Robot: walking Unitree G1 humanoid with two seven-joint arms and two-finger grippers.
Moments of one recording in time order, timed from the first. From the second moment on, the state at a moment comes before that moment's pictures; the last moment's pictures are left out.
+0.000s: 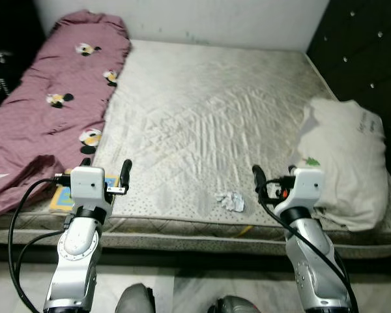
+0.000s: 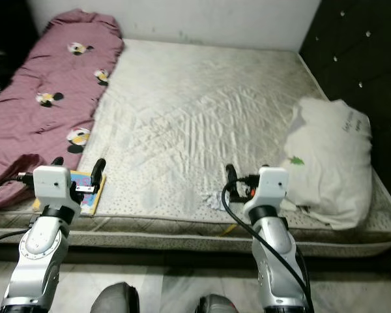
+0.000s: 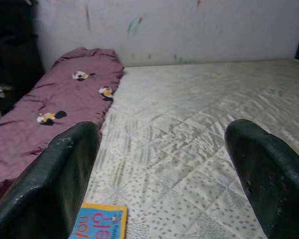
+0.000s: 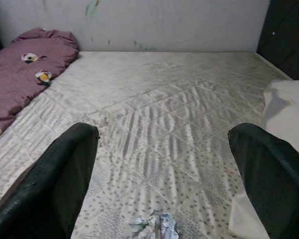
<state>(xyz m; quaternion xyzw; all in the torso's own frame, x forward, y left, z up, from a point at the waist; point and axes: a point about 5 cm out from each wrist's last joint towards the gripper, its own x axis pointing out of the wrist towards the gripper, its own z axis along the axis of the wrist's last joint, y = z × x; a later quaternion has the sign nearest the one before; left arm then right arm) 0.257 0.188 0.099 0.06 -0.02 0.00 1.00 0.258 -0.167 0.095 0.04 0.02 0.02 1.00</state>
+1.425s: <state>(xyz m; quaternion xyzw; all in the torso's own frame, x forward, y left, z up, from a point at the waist) 0.257 0.195 0.099 0.02 -0.01 0.01 1.00 0.267 -0.156 0.103 0.03 0.02 0.05 1.00</state>
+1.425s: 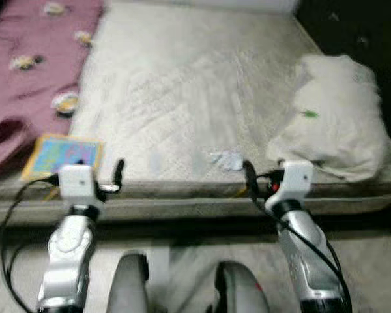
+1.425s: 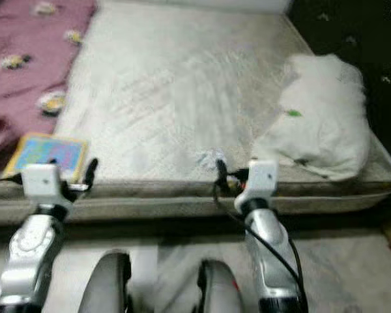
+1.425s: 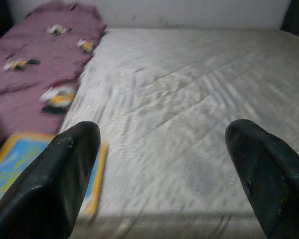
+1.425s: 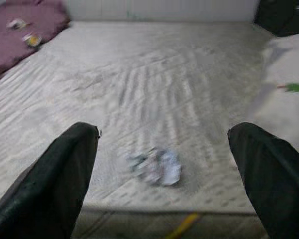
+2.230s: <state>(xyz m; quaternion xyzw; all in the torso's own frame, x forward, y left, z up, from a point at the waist) 0.257 0.184 0.098 0.01 -0.01 0.00 1.00 0.264 -0.157 0.098 0.02 0.03 0.05 1.00</state>
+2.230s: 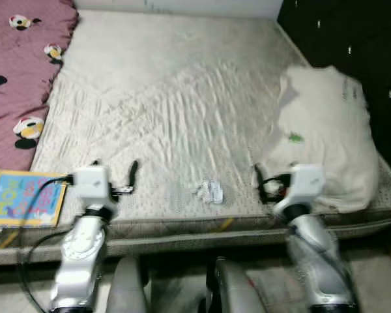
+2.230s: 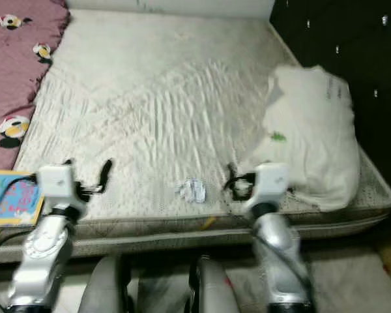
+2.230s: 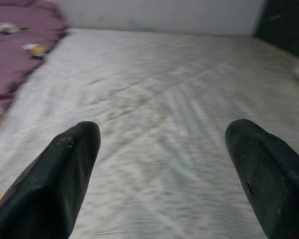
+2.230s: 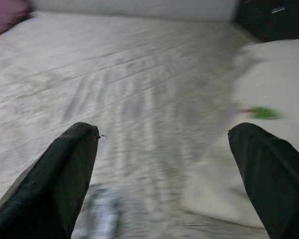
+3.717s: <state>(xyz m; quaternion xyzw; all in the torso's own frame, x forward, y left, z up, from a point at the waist) 0.248 0.203 0.082 0.03 0.06 0.09 0.99 0.270 -0.148 0.091 0.03 0.06 0.10 0.99</state>
